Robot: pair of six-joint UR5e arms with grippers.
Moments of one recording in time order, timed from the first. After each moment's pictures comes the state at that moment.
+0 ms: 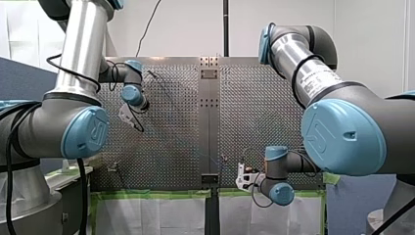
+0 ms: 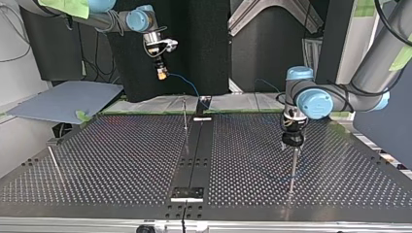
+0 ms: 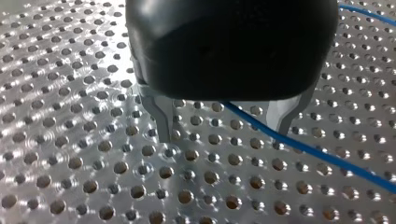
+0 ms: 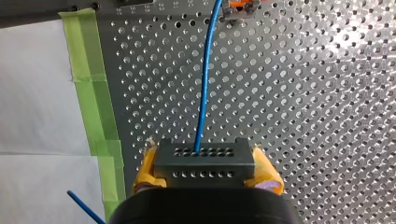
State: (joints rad) left arm 0.01 -1.87 -1.75 -2.75 -1.62 -2.45; right arm 2.00 -0.64 2.05 -1.36 1.41 1.67
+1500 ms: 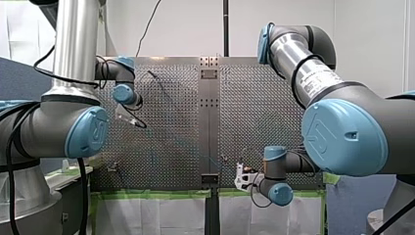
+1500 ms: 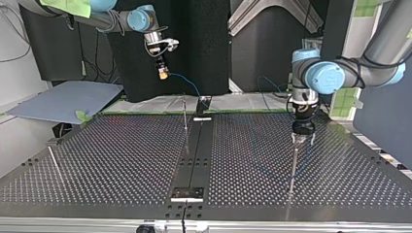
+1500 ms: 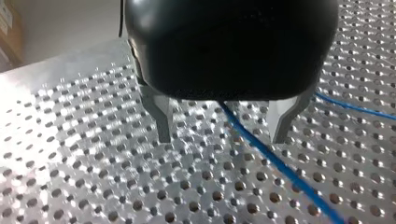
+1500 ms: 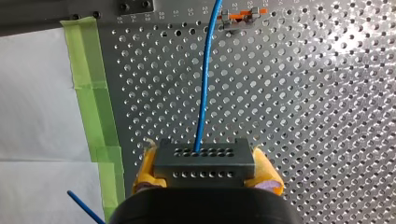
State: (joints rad) left arm 0.05 -1.72 -1.94 -2.62 -1.64 -2.73; right arm 2.01 -0.64 2.05 -1.36 1.41 1.67
